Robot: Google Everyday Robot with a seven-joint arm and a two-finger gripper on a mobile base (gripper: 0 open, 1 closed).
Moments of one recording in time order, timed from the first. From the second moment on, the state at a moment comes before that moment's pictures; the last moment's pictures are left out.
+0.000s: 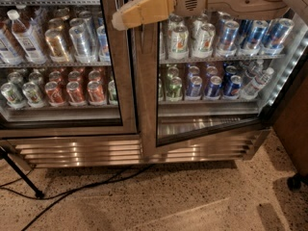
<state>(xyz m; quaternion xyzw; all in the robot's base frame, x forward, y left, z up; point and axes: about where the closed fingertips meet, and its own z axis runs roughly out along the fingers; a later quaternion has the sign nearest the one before) 0.569 0.042 1.090 -0.52 0.54 0.36 0.55</state>
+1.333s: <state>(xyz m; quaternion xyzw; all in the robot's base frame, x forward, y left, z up) 0.559 0.035 1.087 -0.53 0.55 0.36 0.53</state>
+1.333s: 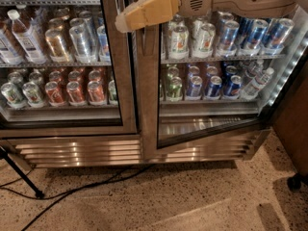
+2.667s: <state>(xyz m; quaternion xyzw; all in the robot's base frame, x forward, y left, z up) 0.544 0.038 1.097 -0.50 0.56 0.39 0.54</state>
